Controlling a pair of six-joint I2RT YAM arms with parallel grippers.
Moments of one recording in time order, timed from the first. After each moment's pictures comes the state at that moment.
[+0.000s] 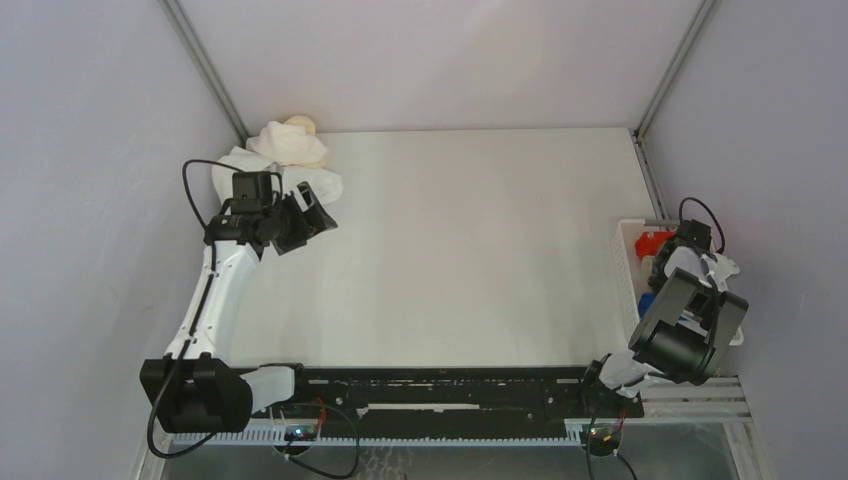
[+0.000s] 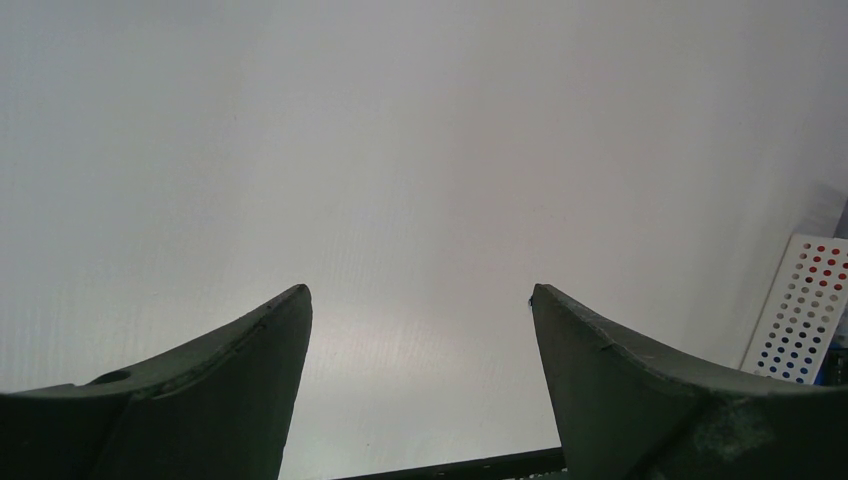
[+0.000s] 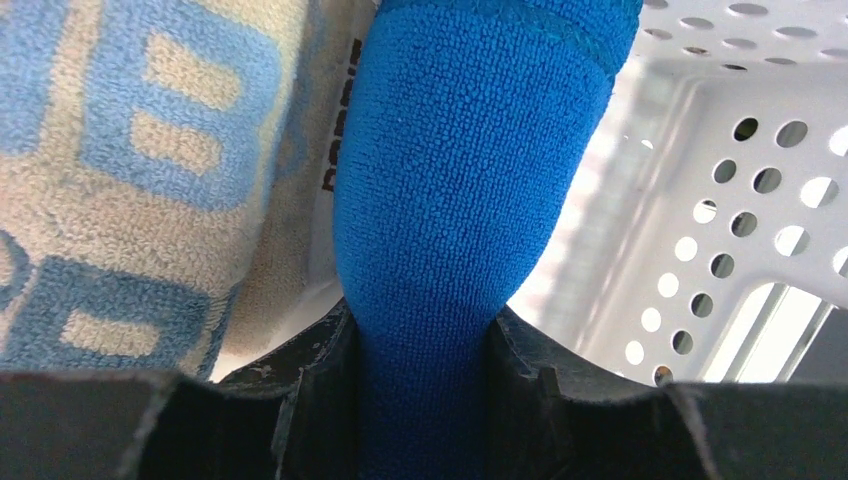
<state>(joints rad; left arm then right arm) 0.01 1.19 1.11 -0.76 0.21 -0.48 -0.60 1.49 0.81 -0.58 0.45 0.67</state>
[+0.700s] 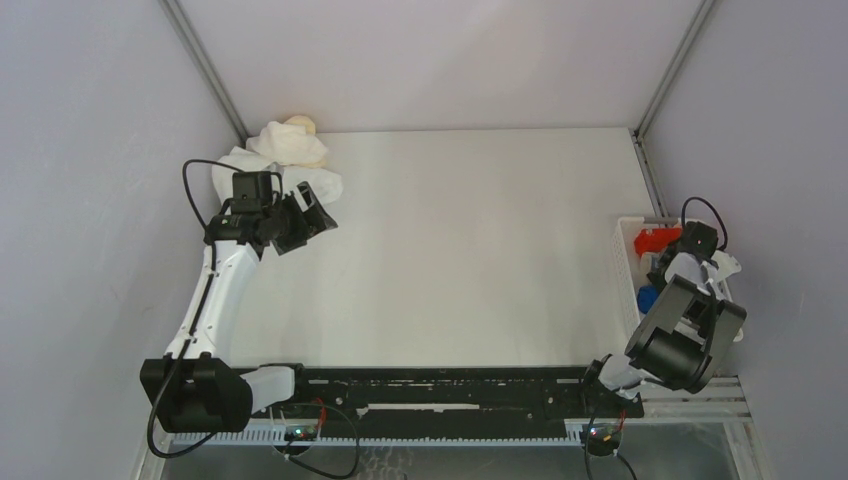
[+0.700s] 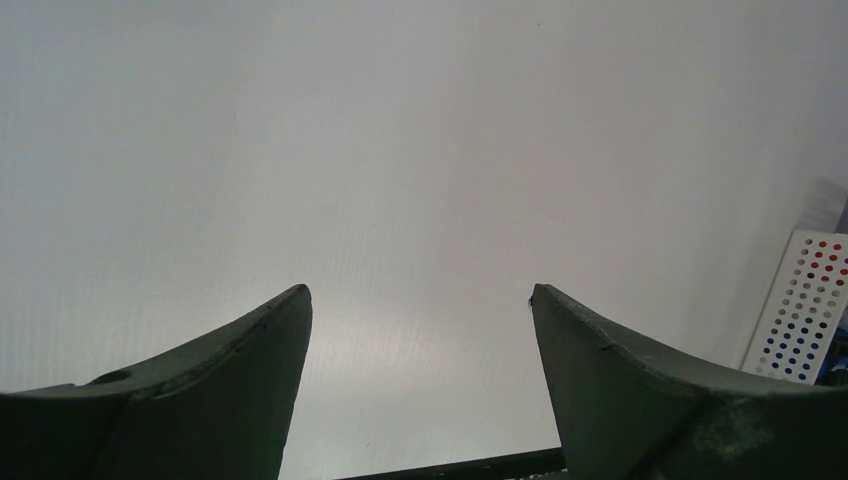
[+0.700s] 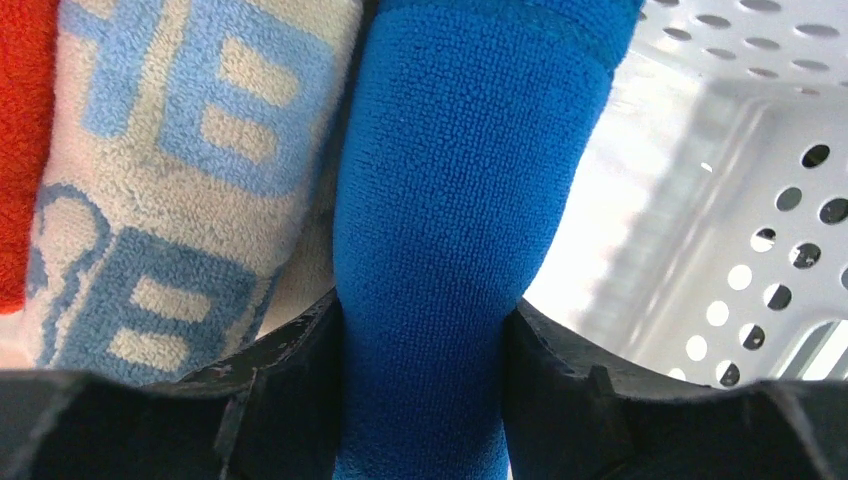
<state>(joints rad) 0.01 1.19 1.11 -0.76 0.21 -0.48 -0.62 1.45 0.77 -0.46 0.33 0.62</state>
